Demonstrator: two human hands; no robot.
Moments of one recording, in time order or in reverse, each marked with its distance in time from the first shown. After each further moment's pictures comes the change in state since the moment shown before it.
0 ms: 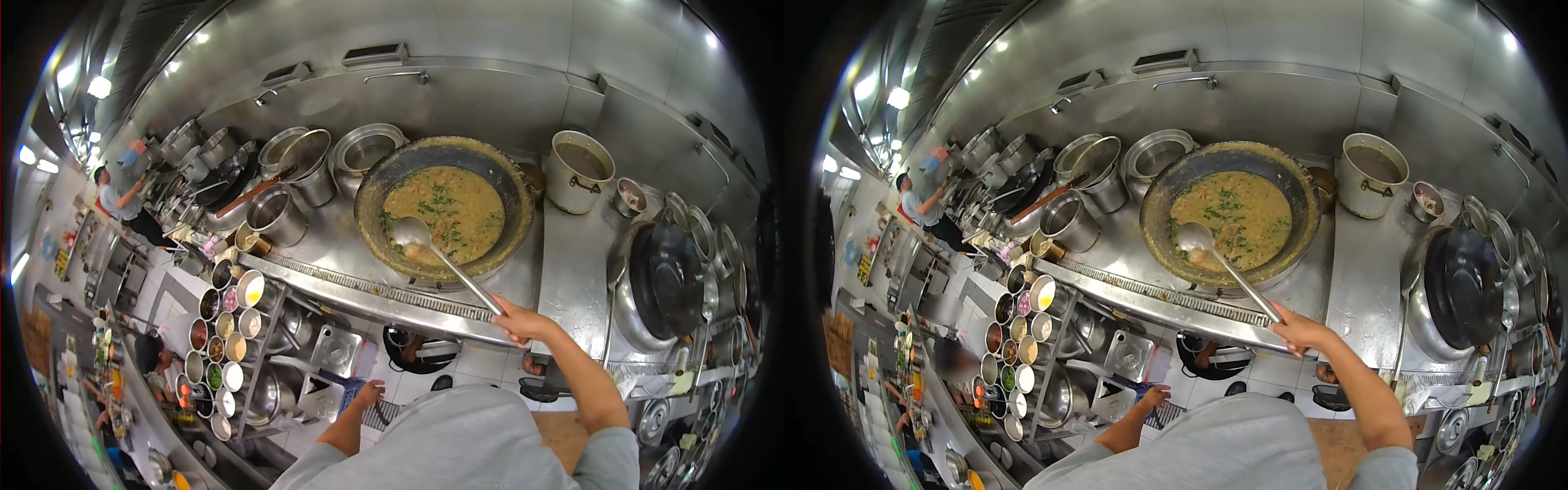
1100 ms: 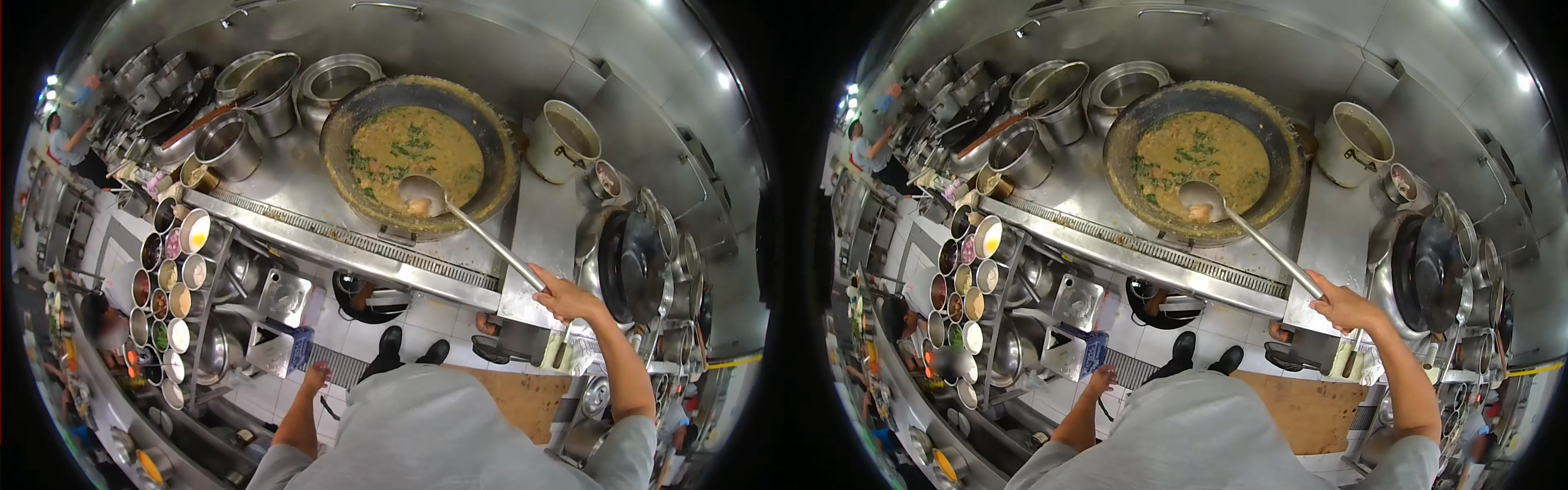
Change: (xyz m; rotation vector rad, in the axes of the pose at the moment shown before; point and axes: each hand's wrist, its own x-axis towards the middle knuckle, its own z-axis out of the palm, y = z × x) left_hand -0.048 -0.092 -0.020 0.006 0.137 -0.096; right_hand -0.094 -0.030 -0.036 -0.486 0.203 0.196
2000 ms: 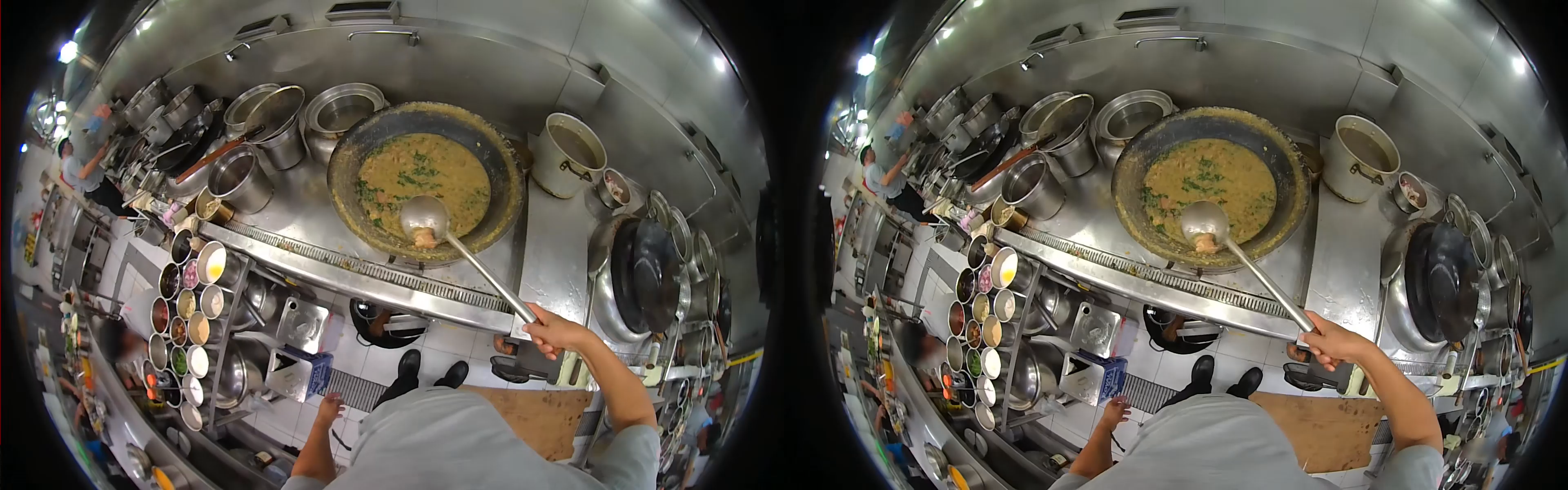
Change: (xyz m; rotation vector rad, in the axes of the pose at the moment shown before) left_hand -0.032 0.000 0.002 -0.095 0.066 -0.058; right_hand 0.022 0.022 0.031 0.590 -0.246 0.079
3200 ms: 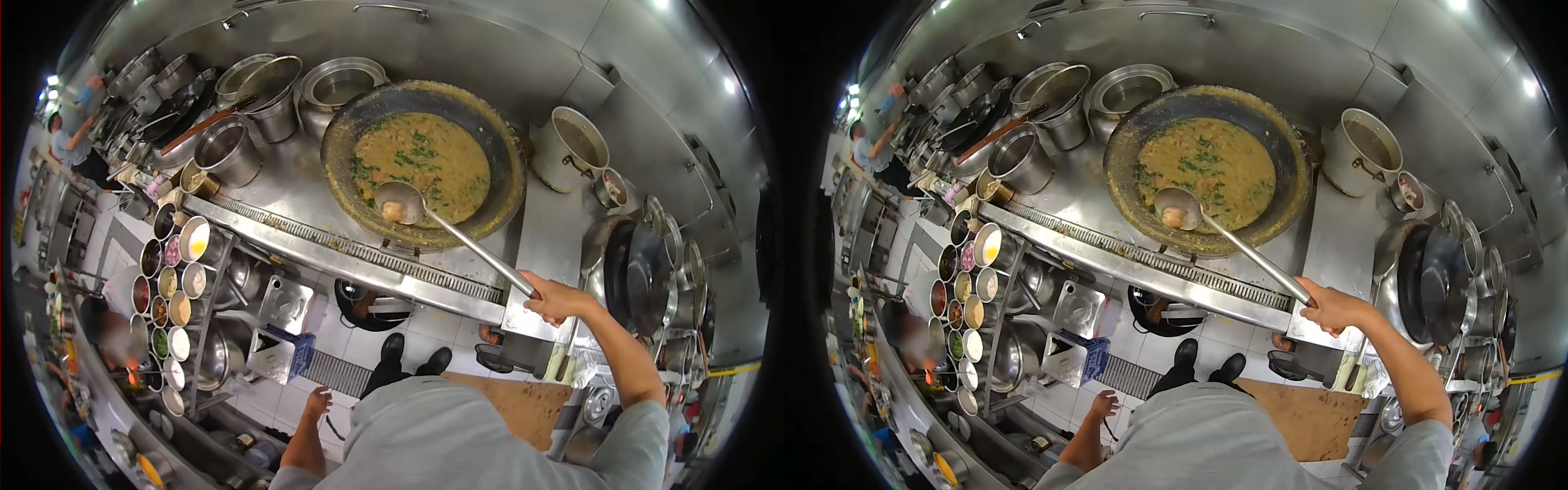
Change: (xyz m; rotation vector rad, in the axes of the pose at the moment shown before) left_hand 0.002 -0.030 0.008 0.000 0.015 -0.079; right_hand 0.008 -0.056 -0.026 -0.608 0.046 -0.089
